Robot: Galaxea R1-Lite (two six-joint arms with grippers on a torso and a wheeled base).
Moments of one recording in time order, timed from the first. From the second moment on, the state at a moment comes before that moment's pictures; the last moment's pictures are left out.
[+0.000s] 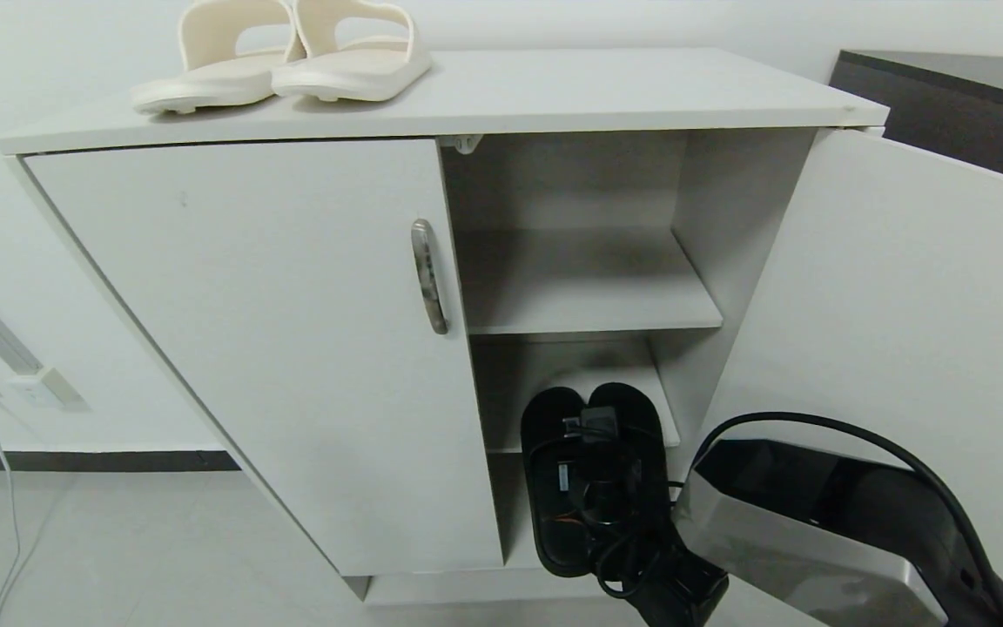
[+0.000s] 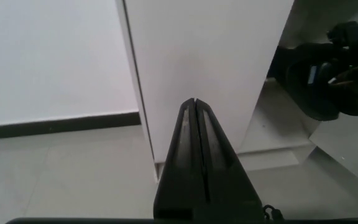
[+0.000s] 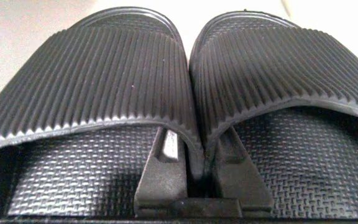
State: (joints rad) left arm 0.00 0.00 0.00 0.00 -0.04 0.03; right arm 0.78 2.57 -1.18 -1.28 -0.76 0.06
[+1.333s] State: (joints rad) left arm 0.00 0.00 0.00 0.00 -0.04 0.03; right arm 0.68 2.69 -1.74 -0.77 -0.58 0.10
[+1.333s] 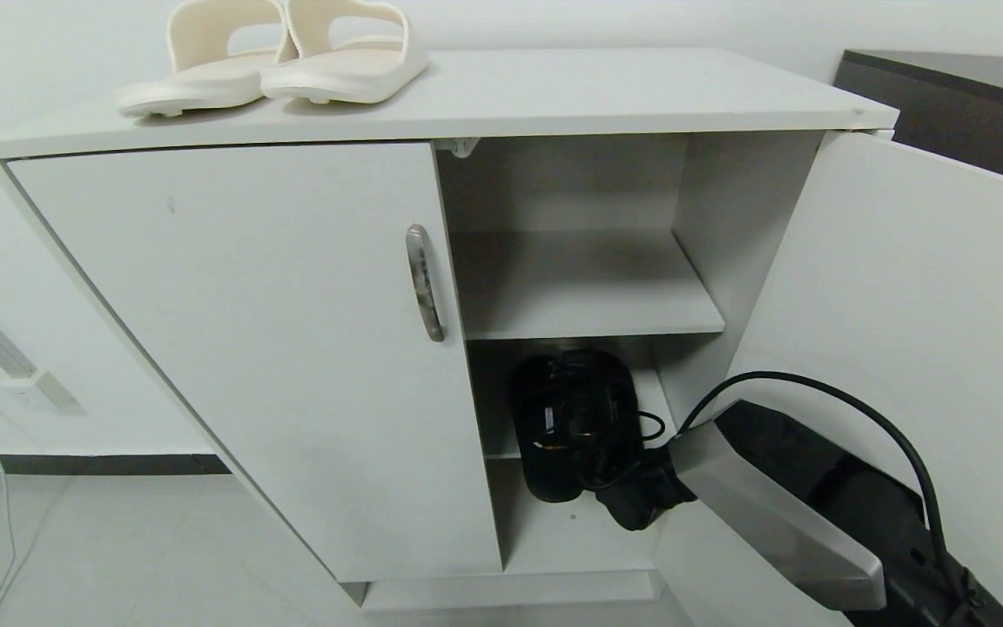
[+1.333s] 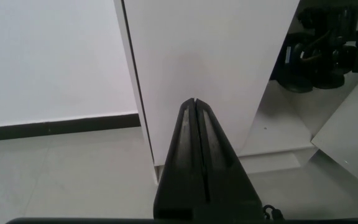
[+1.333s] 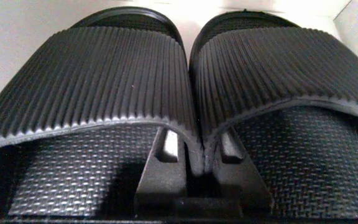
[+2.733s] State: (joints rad) left arm 0.00 0.00 0.00 0.00 -0.04 0.03; right arm 0.61 2.81 -2.00 -0.67 -0.64 0.09
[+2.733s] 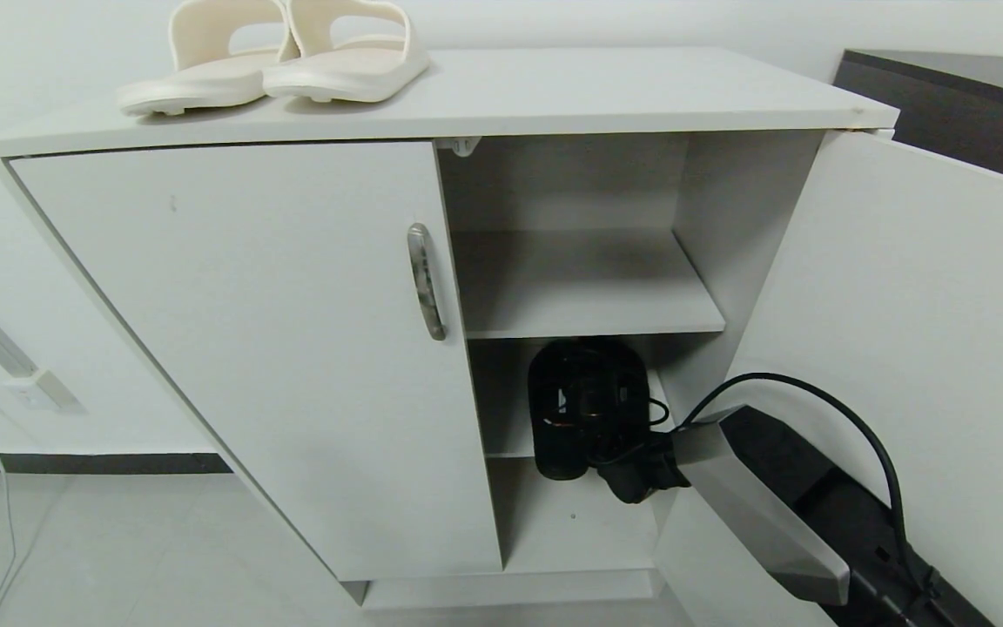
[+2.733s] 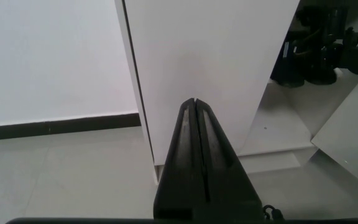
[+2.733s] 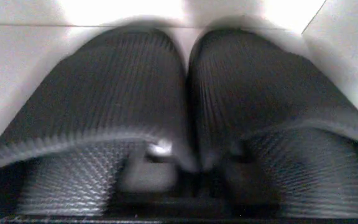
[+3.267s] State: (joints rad) left arm 0.00 0.00 0.00 0.00 -0.04 0.03; right arm 0.62 2.77 -1.86 -0.73 -0.64 0.09
